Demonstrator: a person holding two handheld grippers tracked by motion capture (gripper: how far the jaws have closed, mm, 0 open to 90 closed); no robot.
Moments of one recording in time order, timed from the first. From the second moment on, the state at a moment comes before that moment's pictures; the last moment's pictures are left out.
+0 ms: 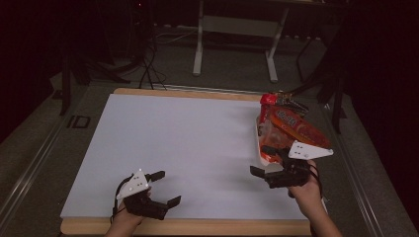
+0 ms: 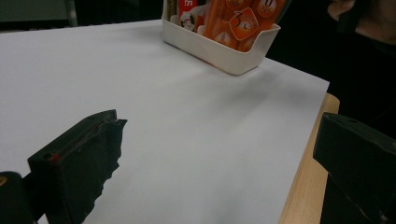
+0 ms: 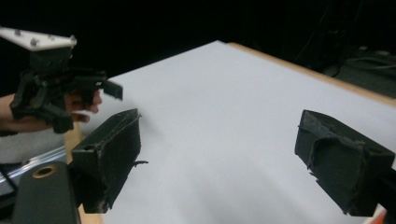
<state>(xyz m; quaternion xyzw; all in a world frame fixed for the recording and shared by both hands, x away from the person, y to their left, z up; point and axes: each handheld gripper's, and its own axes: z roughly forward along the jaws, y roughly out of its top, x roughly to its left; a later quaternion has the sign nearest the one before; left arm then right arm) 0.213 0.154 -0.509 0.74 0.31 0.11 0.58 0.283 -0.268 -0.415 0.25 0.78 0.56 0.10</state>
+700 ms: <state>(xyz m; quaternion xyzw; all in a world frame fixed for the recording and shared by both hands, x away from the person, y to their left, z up) 0.212 0.151 -0.511 0.75 0.31 0.11 0.58 0.270 -0.261 -0.466 0.25 0.82 0.52 0.07</state>
